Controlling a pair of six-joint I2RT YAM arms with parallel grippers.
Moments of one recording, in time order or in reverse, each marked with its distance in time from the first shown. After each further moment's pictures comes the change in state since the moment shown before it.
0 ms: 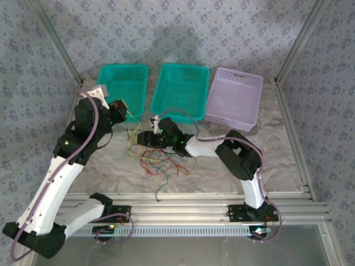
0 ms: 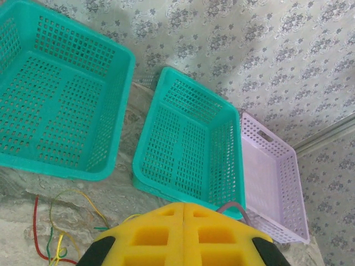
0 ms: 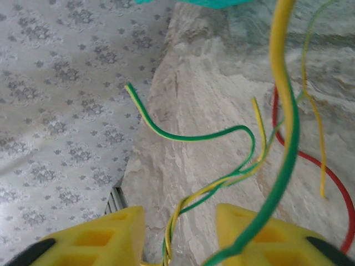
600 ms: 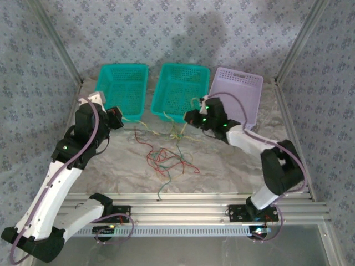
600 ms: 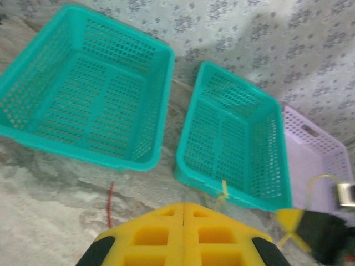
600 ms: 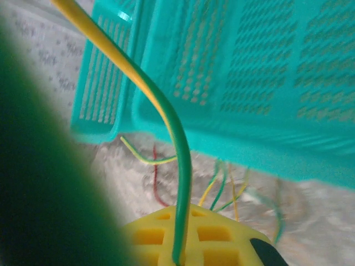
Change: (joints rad) left arm 0.000 -0.045 -0.040 -0.095 -0.117 0.072; right arm -0.433 -0.436 -0.206 -0.377 0.028 -0.161
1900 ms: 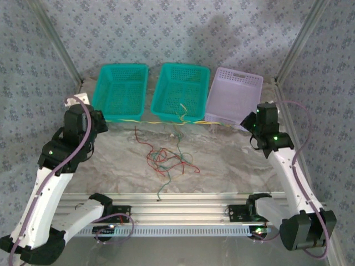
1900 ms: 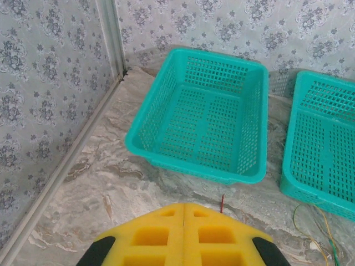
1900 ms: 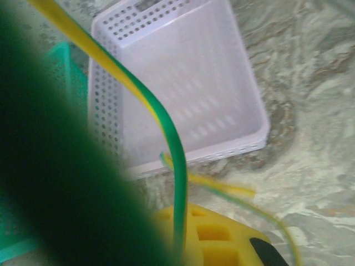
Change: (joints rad) left arm 0.029 -0.017 0.146 -0.241 -0.299 0.221; right arm -0.375 -0.554 -0.056 -0.642 0.510 -0.135
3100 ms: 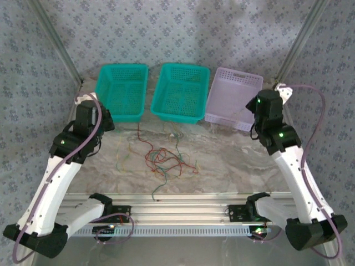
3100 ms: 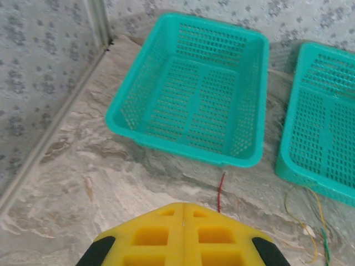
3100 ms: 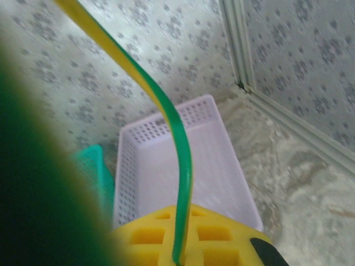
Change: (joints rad) left arm 0.009 0.077 -0.063 0.041 0.094 -0.058; right arm 0.154 0.036 0.289 0.020 0.363 -0.077
